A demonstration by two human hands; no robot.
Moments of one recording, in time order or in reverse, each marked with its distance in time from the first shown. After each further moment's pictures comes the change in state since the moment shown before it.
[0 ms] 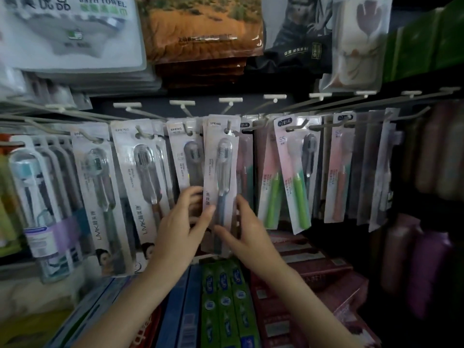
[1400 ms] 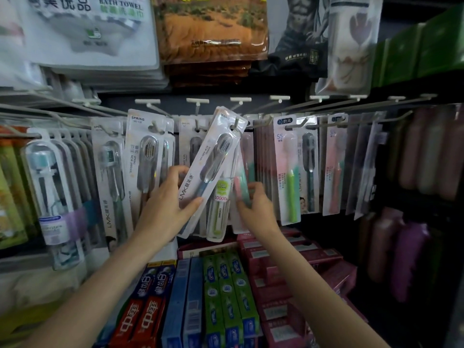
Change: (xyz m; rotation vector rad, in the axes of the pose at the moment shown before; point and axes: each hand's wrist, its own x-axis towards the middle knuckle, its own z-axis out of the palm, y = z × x) left_hand 0.019 -0.005 -0.040 0.197 -0.070 0.019; right_hand 0.024 -0.005 -0.011 -0.031 0.252 0.232
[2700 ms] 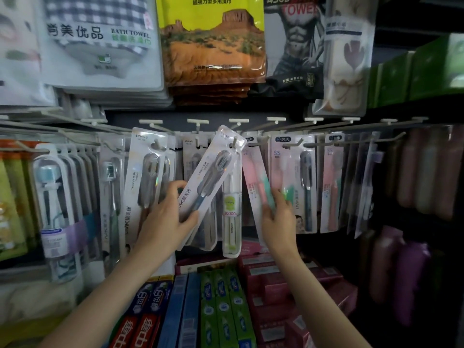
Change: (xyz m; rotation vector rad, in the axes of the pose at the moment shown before) left_hand 0.000 -0.002 0.003 -0.006 0.010 -0.040; right_hand -0.006 0.000 -0.030 -0.077 0.206 -0.020
